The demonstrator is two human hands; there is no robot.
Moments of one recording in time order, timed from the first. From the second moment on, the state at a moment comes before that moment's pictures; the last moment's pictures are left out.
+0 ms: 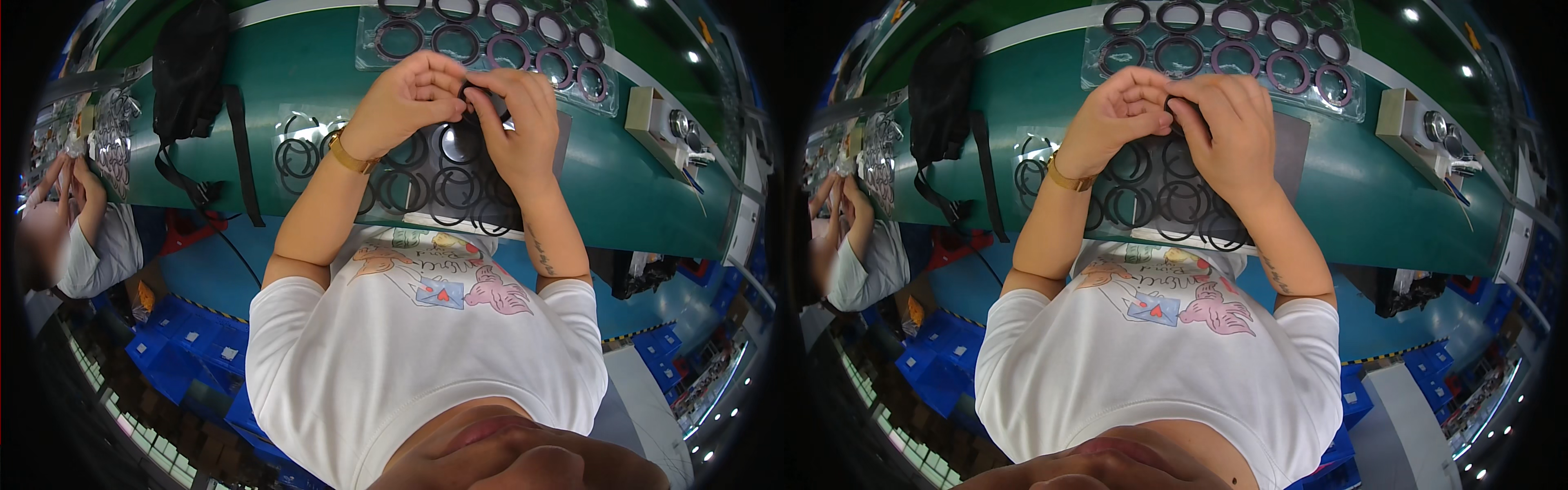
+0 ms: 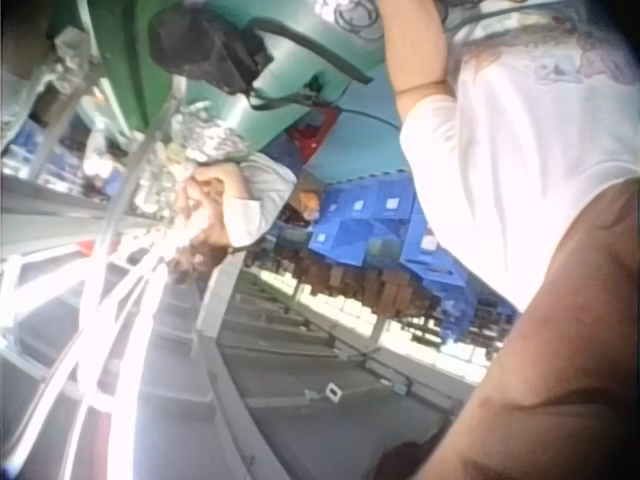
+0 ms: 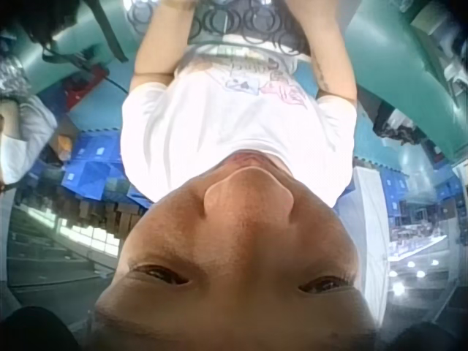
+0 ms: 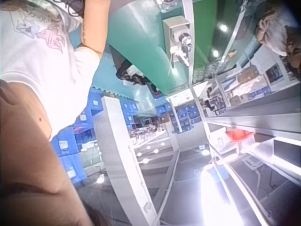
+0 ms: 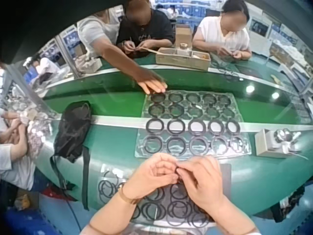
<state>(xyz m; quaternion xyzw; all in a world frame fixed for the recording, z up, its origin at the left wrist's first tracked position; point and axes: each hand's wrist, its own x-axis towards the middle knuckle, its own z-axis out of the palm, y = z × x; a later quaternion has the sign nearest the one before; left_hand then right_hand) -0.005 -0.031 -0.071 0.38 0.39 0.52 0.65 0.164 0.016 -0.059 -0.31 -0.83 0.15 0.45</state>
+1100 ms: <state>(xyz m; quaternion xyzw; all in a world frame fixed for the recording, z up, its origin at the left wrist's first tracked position) -0.007 -0.035 -0.054 0.33 0.47 0.56 0.59 0.185 0.027 -0.051 -0.36 -0.48 0.71 0.36</state>
